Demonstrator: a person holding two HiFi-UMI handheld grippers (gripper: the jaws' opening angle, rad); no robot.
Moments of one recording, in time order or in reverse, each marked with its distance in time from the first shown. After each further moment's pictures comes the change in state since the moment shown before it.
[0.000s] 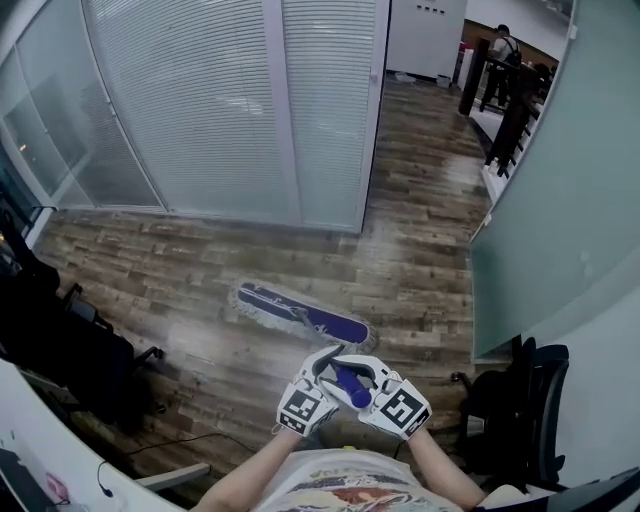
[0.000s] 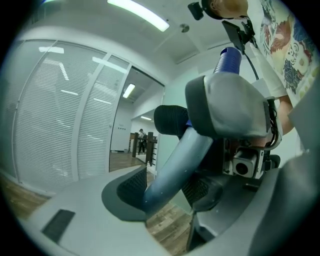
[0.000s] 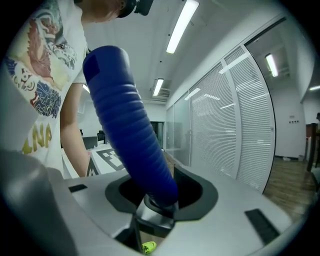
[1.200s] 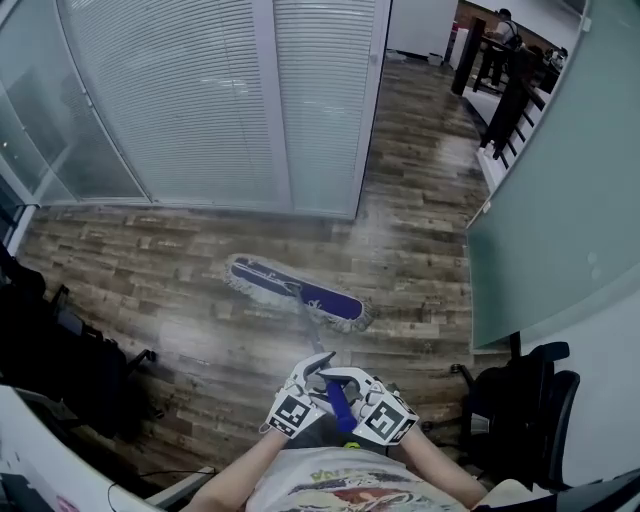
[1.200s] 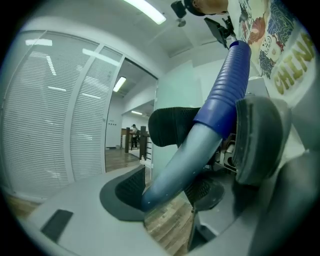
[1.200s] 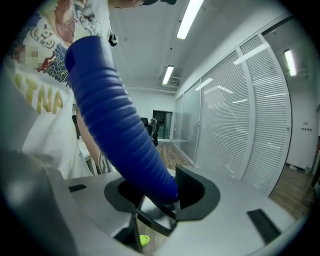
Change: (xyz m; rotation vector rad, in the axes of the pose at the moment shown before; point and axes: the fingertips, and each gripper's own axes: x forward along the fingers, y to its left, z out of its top) left arm 0.007 0.087 -0.052 0.060 0.076 -0.117; right arm 0.093 -0.032 -0.049 -0.095 0.124 0.080
